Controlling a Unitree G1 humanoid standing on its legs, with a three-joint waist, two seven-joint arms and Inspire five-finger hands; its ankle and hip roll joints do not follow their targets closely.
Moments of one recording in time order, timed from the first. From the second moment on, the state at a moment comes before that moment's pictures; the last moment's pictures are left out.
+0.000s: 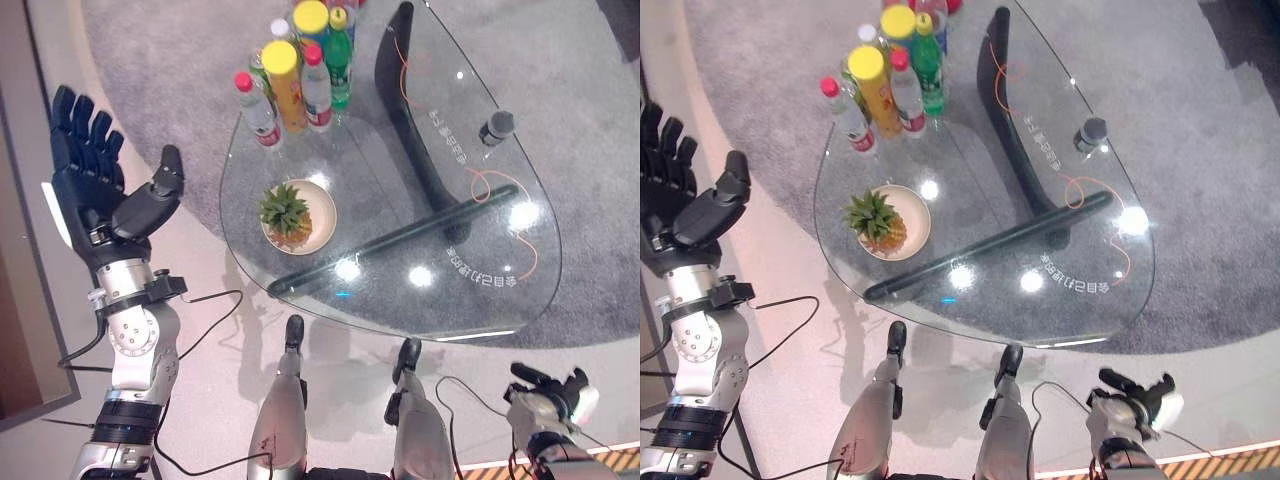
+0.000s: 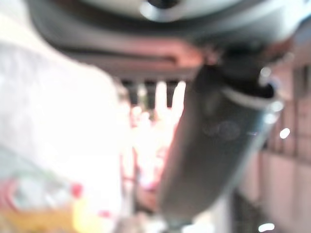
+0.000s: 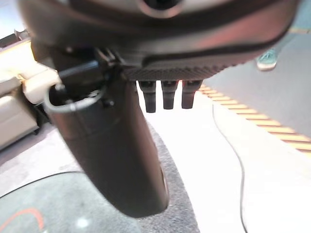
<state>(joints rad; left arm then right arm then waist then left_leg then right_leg) -0.09 0.55 0.07 0.30 -0.59 -0.55 0.30 -0.15 -0.39 -0.06 1.18 0.53 -0.16 -0.62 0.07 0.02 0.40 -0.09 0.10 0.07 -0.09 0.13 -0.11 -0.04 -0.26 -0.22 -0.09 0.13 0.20</state>
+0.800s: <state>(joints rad) 0.06 0.40 0.05 1.14 -0.47 -0.32 -0.06 0.06 -0.35 -0.03 1.33 0.22 0.00 -0.23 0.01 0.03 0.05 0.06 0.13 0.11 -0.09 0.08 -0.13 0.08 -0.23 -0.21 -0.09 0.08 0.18</state>
